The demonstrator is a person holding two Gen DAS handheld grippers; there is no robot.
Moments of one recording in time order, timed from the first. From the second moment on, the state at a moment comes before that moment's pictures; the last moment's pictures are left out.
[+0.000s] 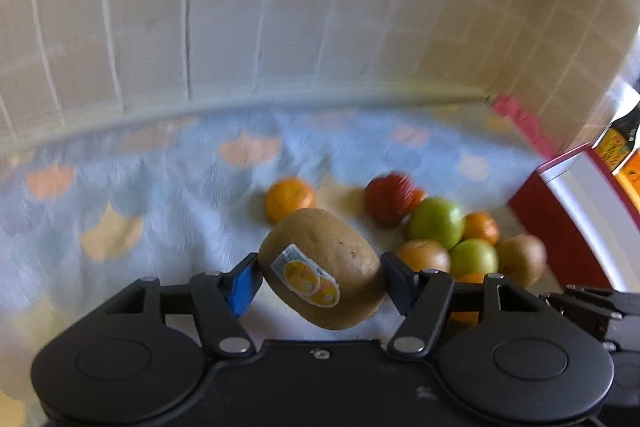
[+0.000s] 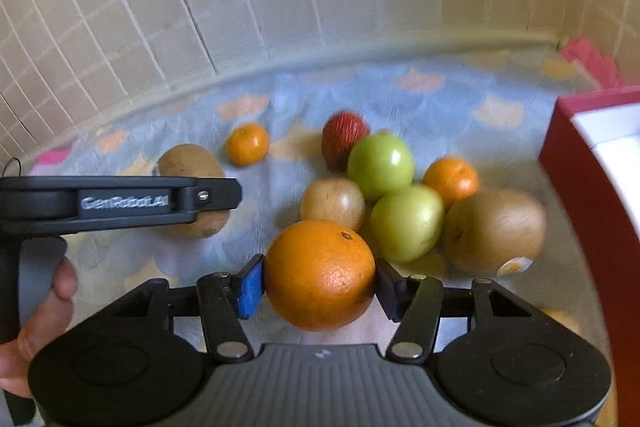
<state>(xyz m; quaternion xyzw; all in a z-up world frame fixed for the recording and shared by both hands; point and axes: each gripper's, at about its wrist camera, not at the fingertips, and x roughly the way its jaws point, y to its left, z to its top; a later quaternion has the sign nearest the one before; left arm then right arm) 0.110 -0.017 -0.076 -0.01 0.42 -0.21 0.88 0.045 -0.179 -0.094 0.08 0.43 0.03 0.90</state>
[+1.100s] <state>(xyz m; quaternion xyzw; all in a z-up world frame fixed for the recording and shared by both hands) 0.101 -0.325 -0.089 0.08 0.41 -0.44 0.79 0.002 -0.456 -0.080 0.19 0.37 -0.26 0.87</state>
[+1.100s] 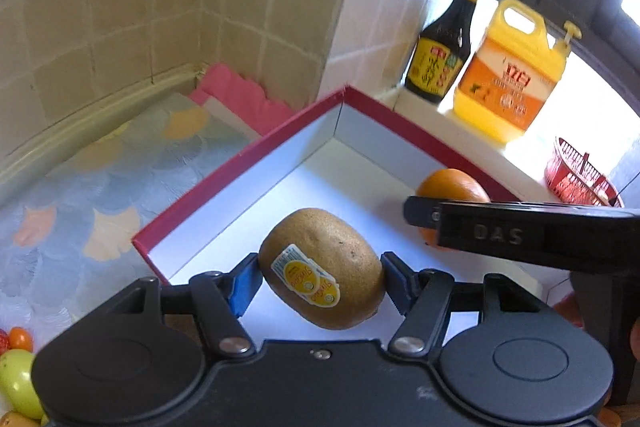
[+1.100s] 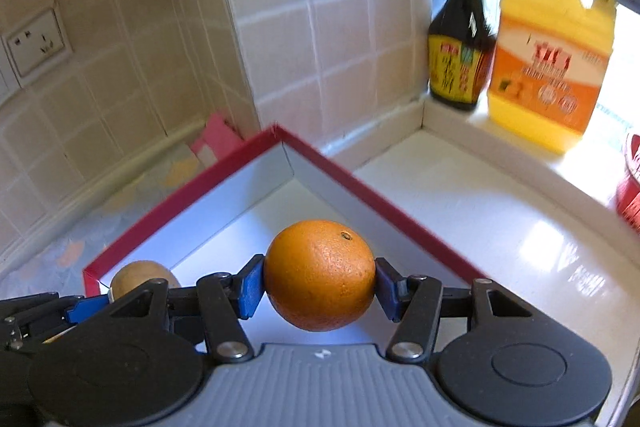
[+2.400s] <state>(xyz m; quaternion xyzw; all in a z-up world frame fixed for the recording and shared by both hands) 0.100 -0.159 0.031 0.03 0.27 -0.39 0.88 -0.034 -0.407 0.025 0.11 0.29 -0.20 0.93</state>
